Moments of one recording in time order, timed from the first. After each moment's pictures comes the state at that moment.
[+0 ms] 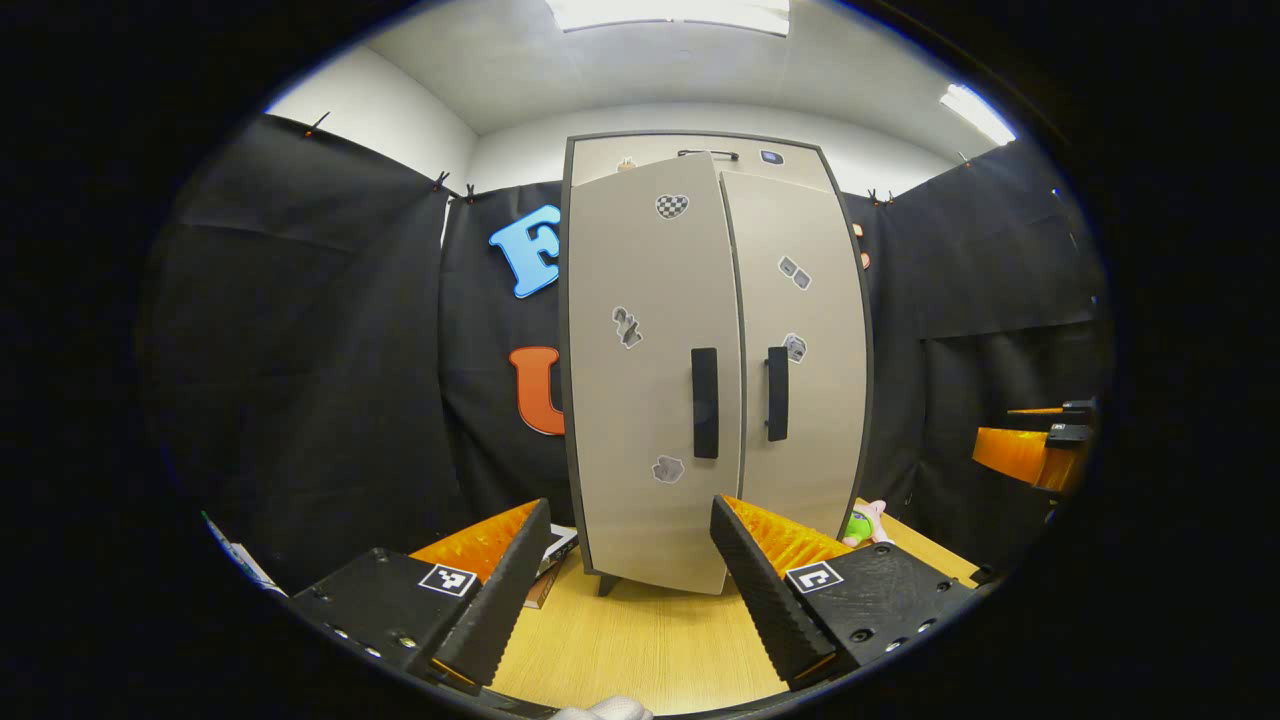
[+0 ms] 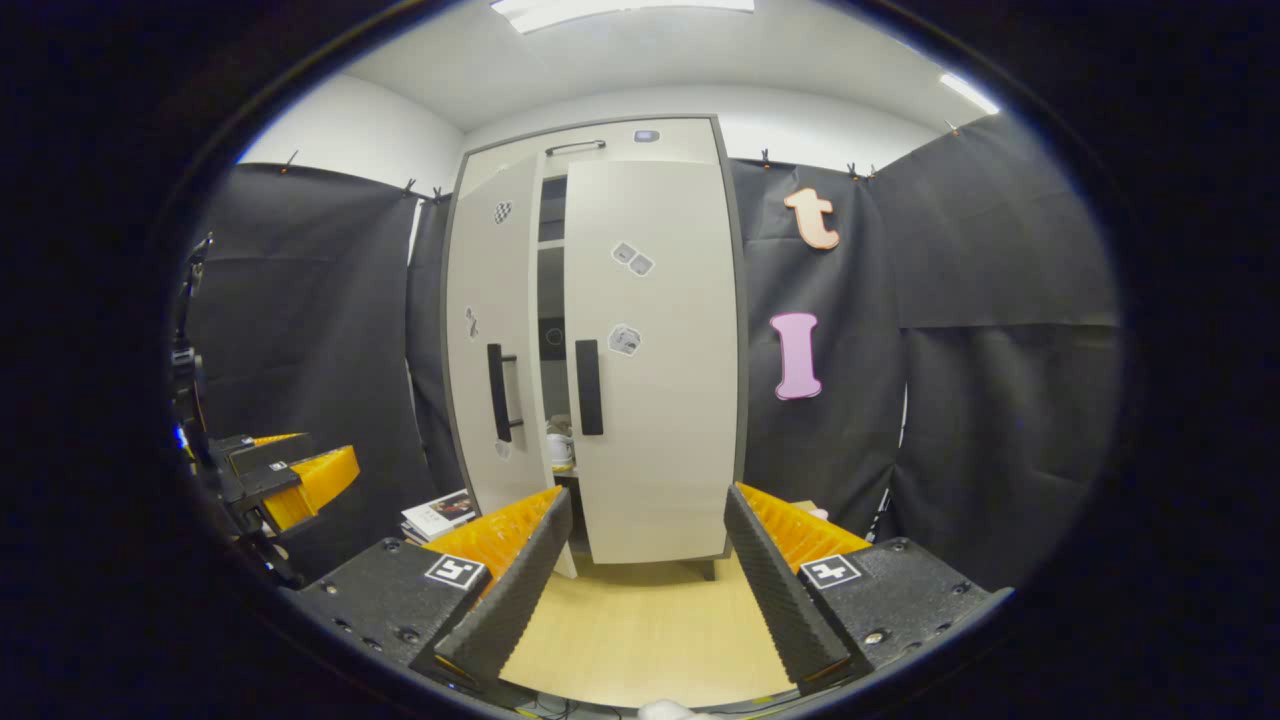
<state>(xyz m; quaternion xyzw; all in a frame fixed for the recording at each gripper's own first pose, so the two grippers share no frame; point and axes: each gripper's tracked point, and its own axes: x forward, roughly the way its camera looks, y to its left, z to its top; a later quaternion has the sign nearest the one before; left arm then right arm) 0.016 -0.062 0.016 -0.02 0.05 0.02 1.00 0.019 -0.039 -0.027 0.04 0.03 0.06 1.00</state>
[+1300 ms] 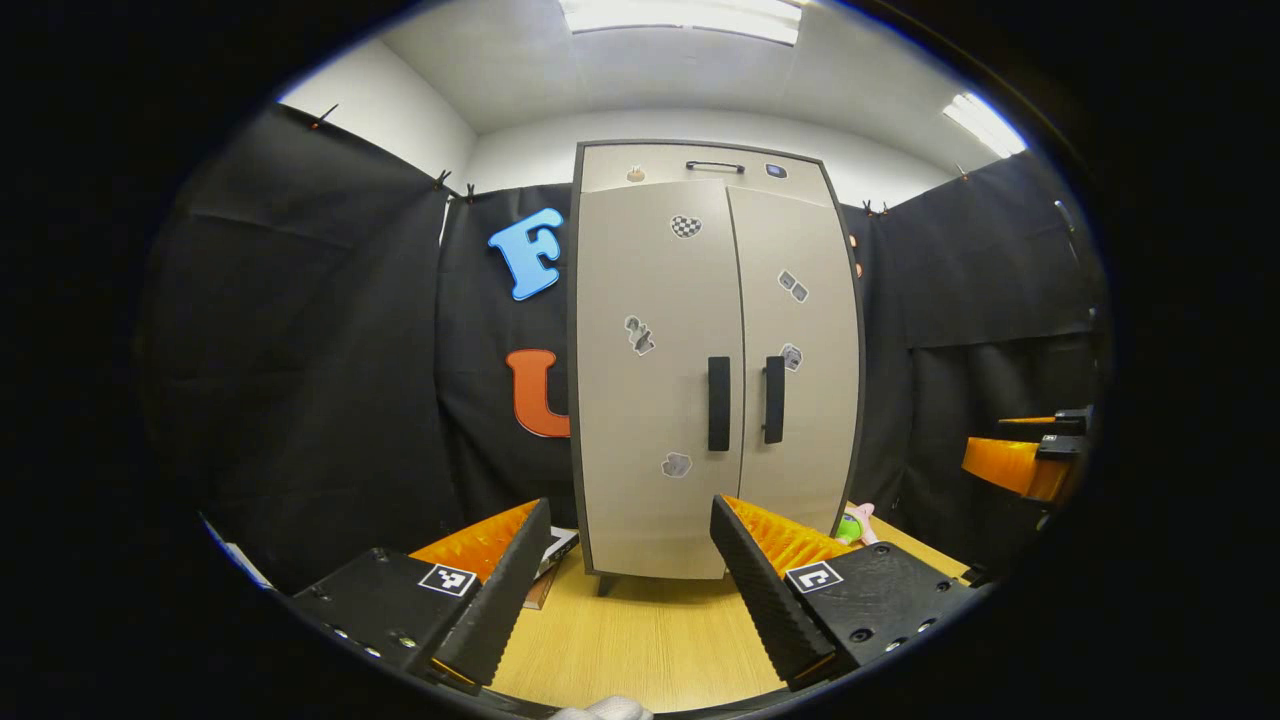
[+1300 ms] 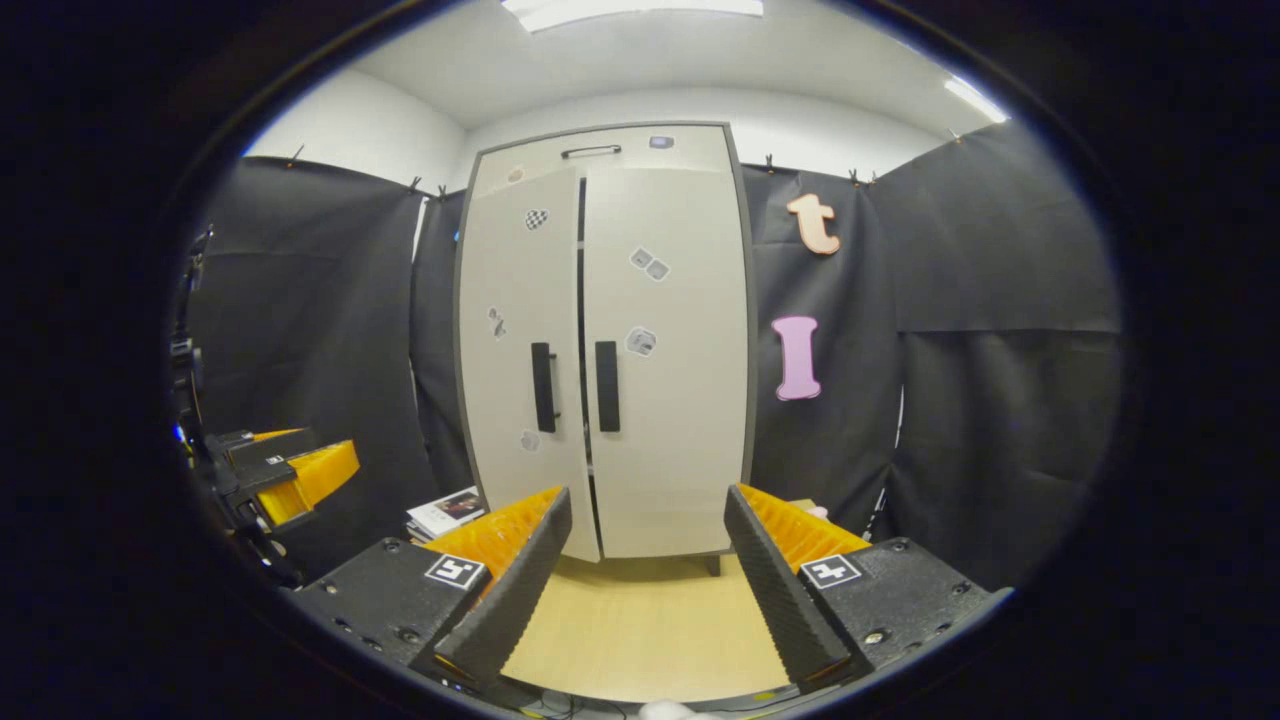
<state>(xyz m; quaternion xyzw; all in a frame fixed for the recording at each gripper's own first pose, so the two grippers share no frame) 0.004 -0.037 0.024 -0.03 0.04 0.00 1.00 -0.007 -0.016 -0.022 0.04 0.03 0.05 1.00</state>
